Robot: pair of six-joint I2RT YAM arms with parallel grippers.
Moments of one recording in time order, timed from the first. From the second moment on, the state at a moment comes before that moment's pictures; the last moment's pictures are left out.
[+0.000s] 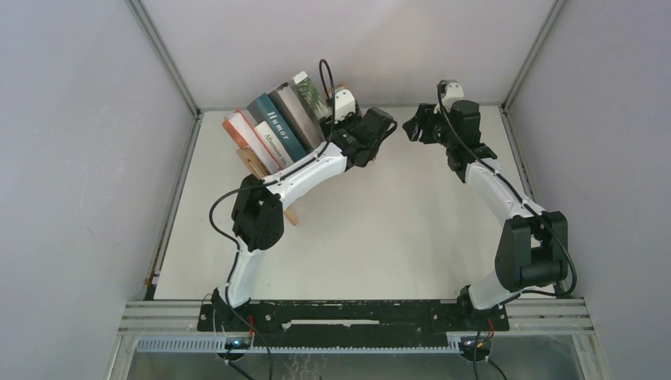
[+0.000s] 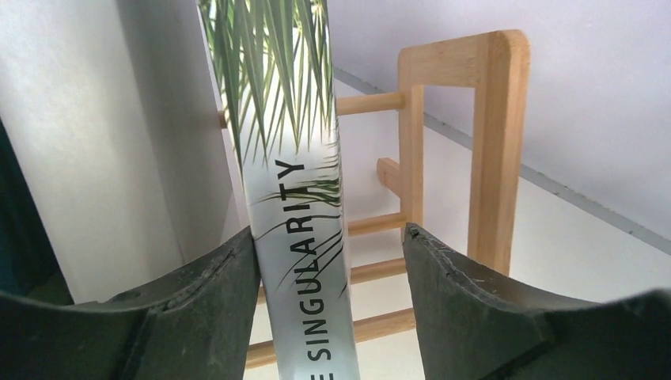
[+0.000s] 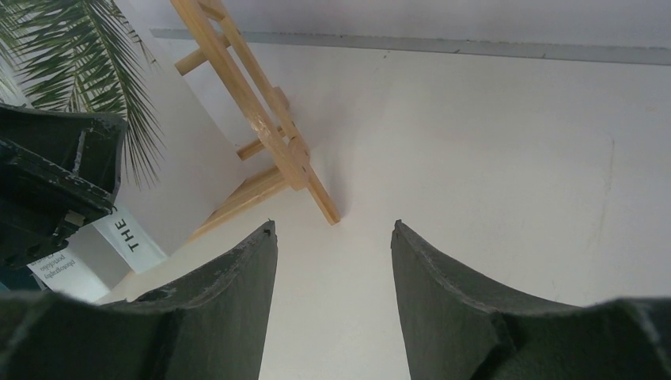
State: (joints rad) left arm -0.80 2.17 2.01 -0.55 -1.22 -0.83; right arm 0.15 1.53 1.16 0.04 -0.28 0.23
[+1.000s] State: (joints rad) left arm -0.90 1.62 1.72 -0.32 -1.39 -0.59; right arm 0.28 1.56 1.30 0.00 -0.30 0.29
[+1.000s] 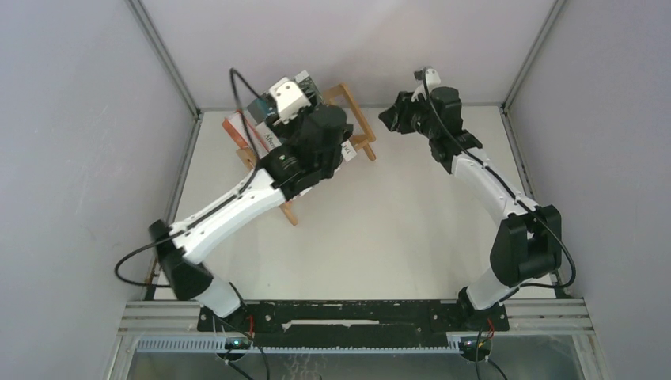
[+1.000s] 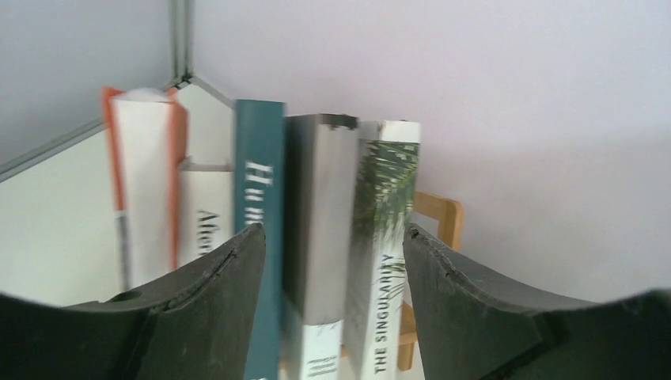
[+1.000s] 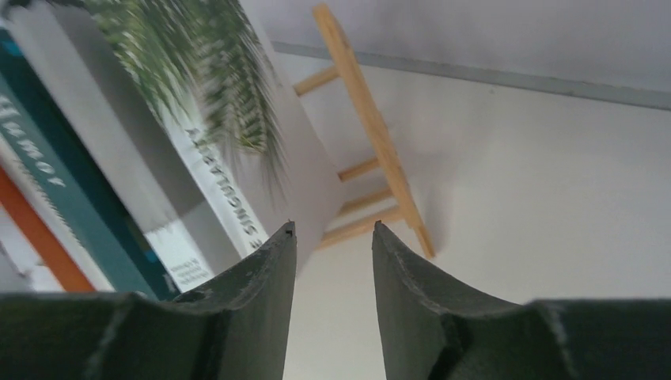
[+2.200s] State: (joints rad) left arm -0.95 0.99 1.09 -0.67 -1.40 -0.95; right arm 0.39 2.21 2.01 -0.20 -0.38 0.70
